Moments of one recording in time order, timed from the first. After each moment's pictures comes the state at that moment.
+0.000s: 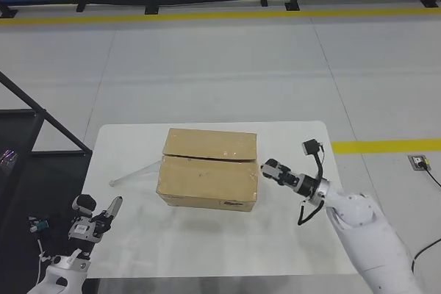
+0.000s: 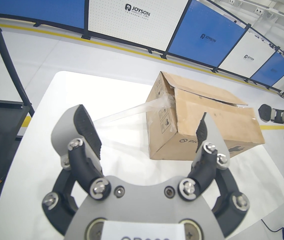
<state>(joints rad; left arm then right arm) 1.64 -1.16 -1.78 -1.88 0.81 -0.26 0.05 -0.77 -1.20 1.22 -1.18 0.09 -0.55 0.79</state>
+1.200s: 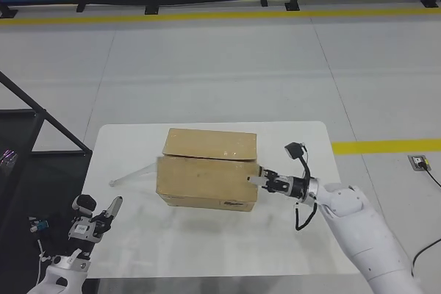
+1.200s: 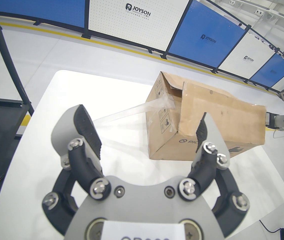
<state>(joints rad) 1.64 -1.16 -1.78 -1.88 0.81 -0.26 0.05 -0.66 -1.23 1.10 -1.01 0.16 -0.80 0.92</state>
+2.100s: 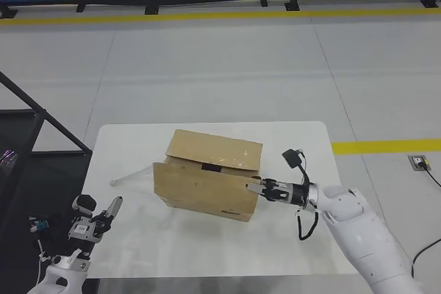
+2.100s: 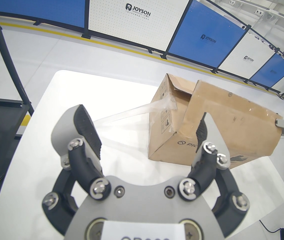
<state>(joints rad) 1.64 -1.16 -1.78 -1.88 0.81 -0.26 0.05 -0.69 -1.20 1.08 -1.05 0.15 -0.86 0.96</state>
